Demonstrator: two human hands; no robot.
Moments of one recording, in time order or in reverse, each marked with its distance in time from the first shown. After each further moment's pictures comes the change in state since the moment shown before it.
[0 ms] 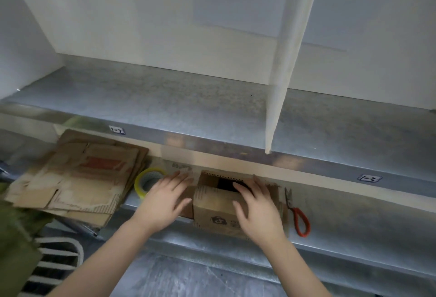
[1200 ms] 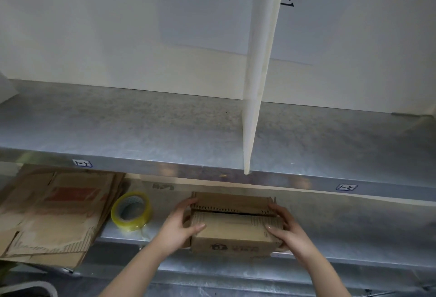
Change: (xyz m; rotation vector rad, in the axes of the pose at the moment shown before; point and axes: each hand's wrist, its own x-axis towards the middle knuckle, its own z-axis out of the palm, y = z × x) left_hand 0.036 0.041 0.040 -0.904 -0.148 -0.274; right_hand -0.031 0.108 -0.012 0.912 -0.161 0.613
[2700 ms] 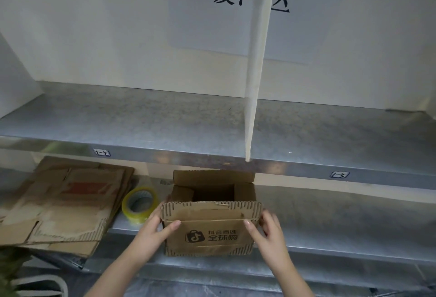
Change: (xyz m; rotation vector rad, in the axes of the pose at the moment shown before) left_hand -0.062 -0.010 -0.042 -0.192 0.092 -0.071; right_hand -0.040 -0.011 0.075 -0.063 0.148 -0.200
